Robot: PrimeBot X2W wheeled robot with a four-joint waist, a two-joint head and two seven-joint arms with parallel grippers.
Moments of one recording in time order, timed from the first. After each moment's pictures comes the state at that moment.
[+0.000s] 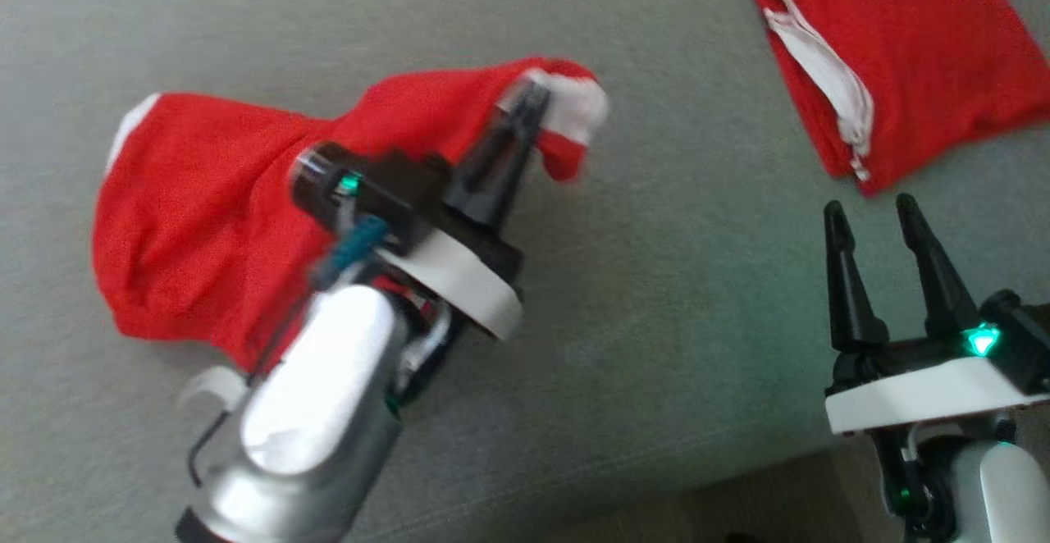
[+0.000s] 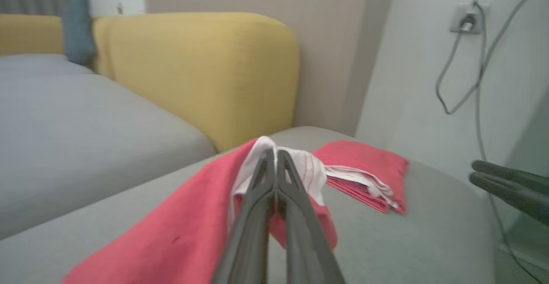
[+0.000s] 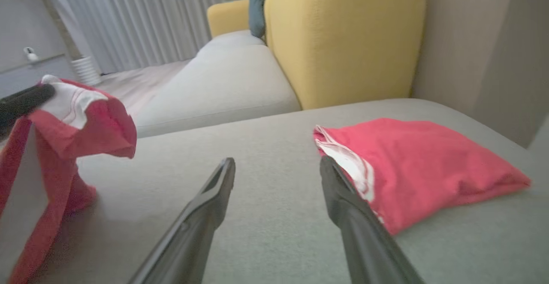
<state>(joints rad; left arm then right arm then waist) -0.52 0.09 -0.54 0.16 -0.25 -0.08 -0.13 0.00 -0.05 0.02 -0.18 0.22 0.13 0.03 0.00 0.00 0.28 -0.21</state>
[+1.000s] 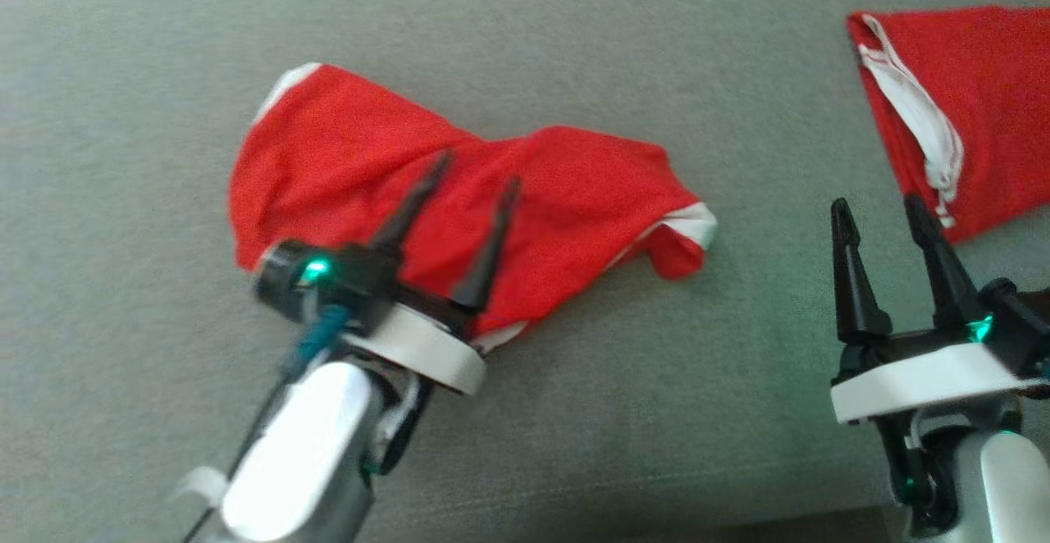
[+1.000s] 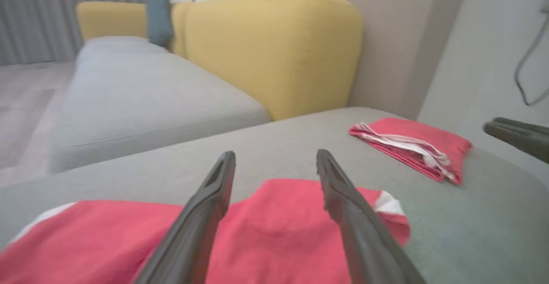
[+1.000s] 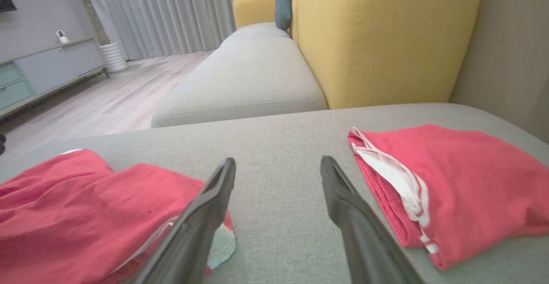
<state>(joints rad) -0.36 0.13 -0.57 0.16 -0.25 0.05 -0.25 -0.03 -0.04 -0.01 -0.13 0.17 0.13 0.05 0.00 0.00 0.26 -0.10</state>
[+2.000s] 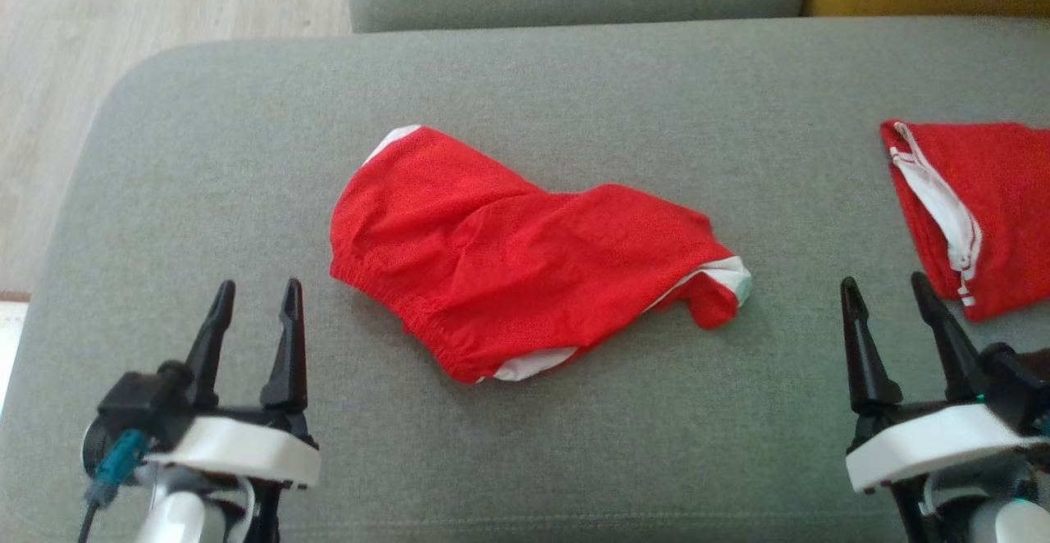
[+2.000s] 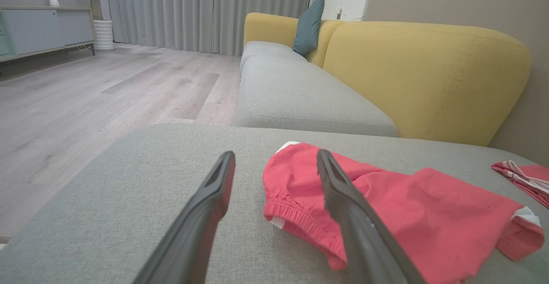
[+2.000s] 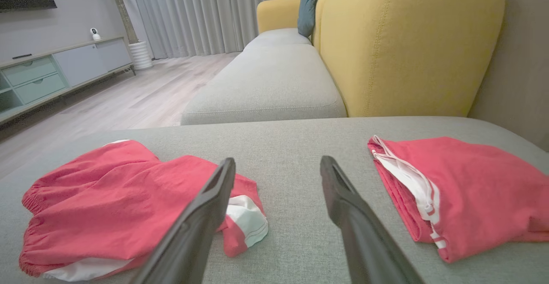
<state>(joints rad) -0.01 0.18 -0.18 0.10 -0.32 0.01 -0.26 0.12 -0.04 -0.05 -0.16 0.15 0.13 0.11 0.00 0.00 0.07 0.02</state>
